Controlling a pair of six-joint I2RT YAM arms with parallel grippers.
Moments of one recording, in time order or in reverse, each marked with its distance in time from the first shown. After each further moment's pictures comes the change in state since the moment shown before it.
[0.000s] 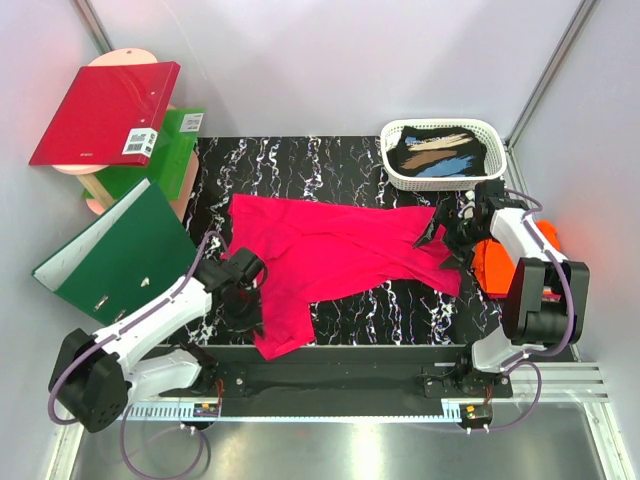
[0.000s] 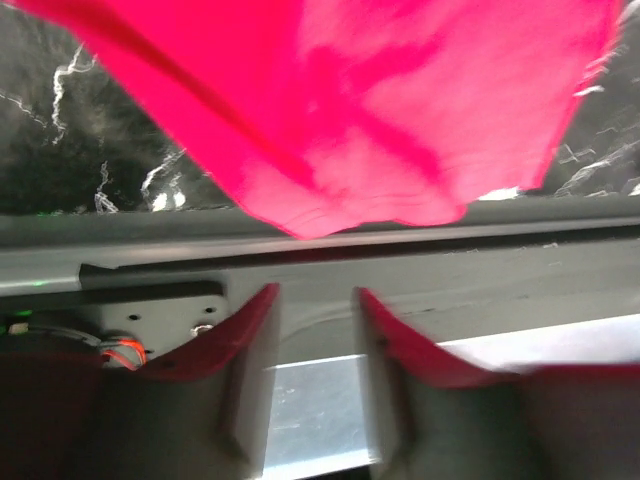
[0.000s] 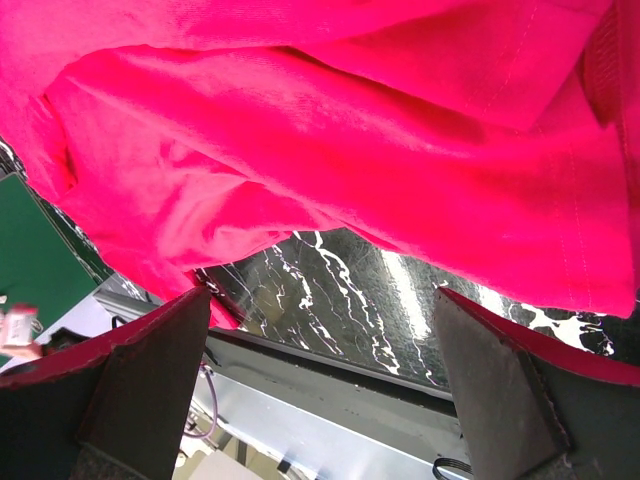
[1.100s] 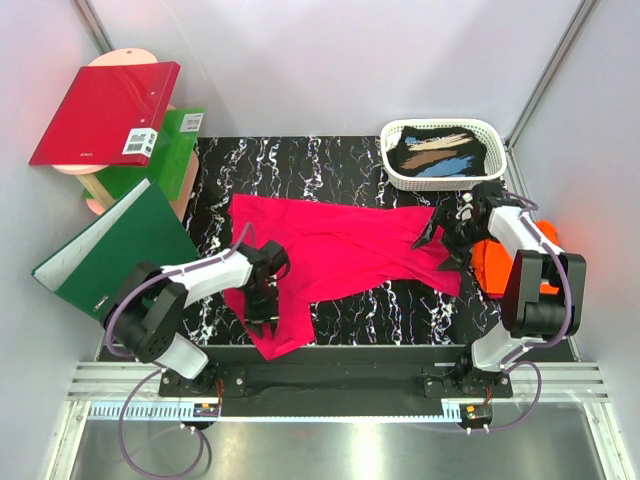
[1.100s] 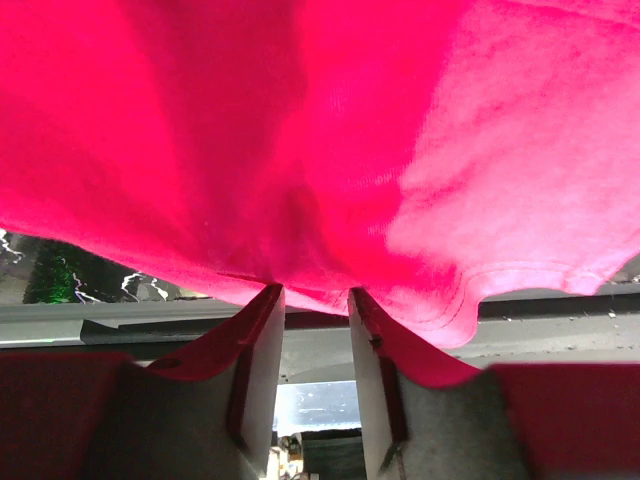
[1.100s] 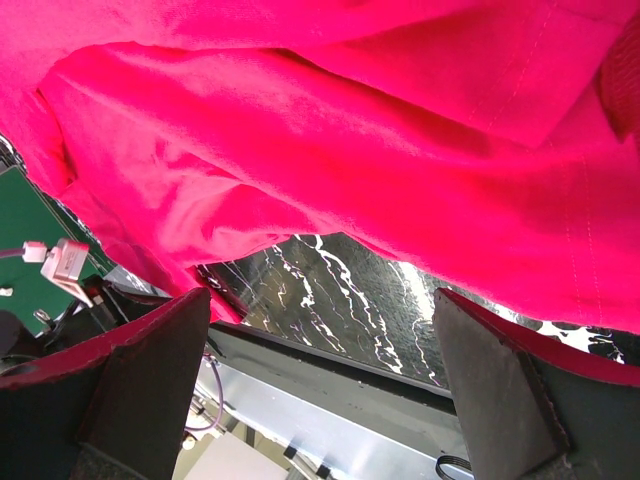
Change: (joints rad) left arm -0.006 0.430 0.074 0.109 0.021 0.097; right arm -0.001 0.050 0.003 0.003 -0.027 -0.006
